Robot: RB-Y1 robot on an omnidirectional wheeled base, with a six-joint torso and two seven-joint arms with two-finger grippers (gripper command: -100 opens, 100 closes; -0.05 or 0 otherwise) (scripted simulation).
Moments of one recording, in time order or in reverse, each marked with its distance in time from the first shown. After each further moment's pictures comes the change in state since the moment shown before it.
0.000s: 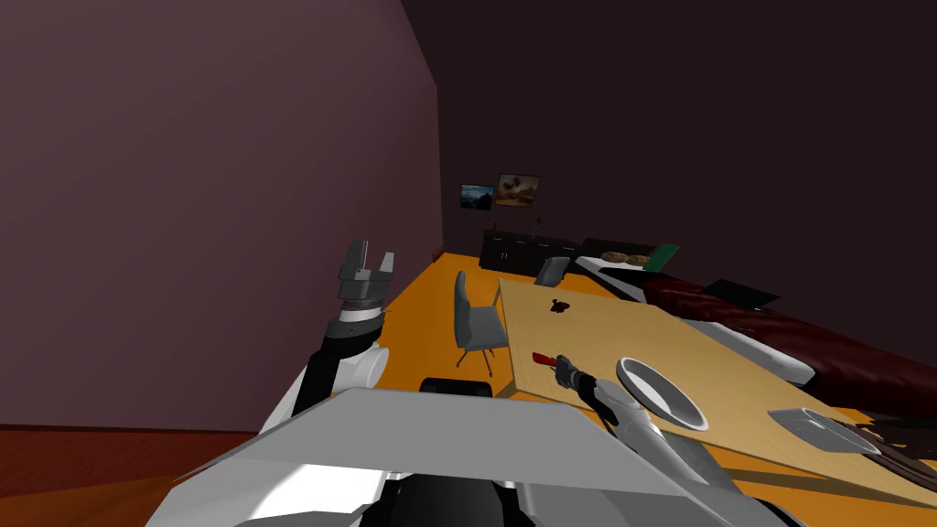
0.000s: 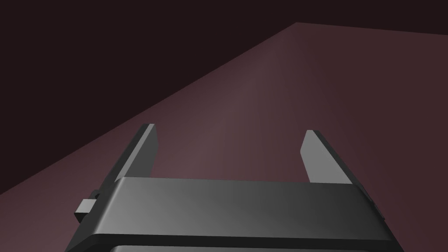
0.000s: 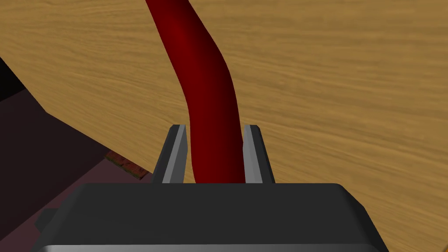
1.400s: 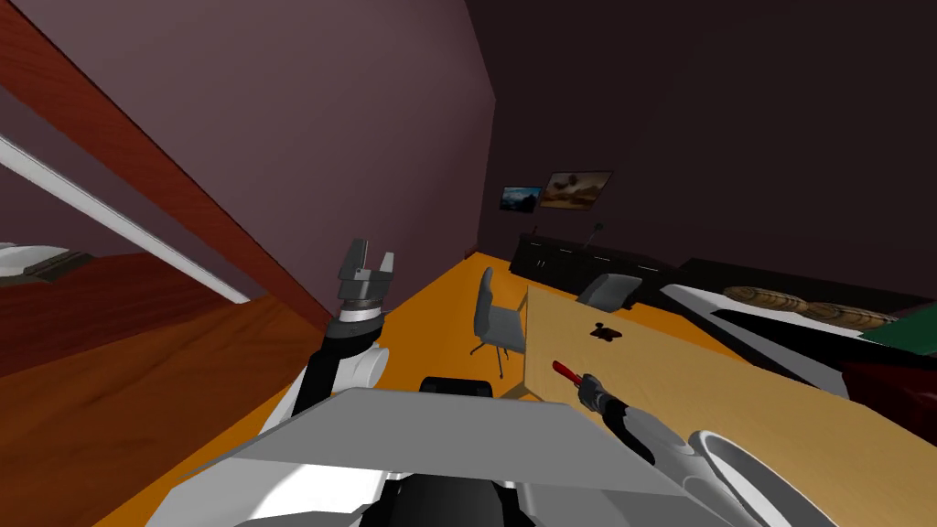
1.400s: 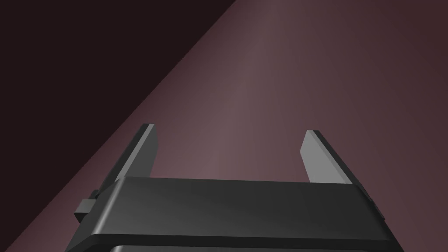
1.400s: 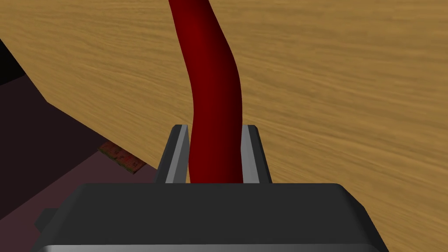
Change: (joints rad) left arm 0.000 0.000 0.000 0.000 0.000 0.000 0.000; right arm 0.208 -0.140 0.219 -0.172 -0.323 0.263 -0.185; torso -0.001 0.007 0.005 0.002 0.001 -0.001
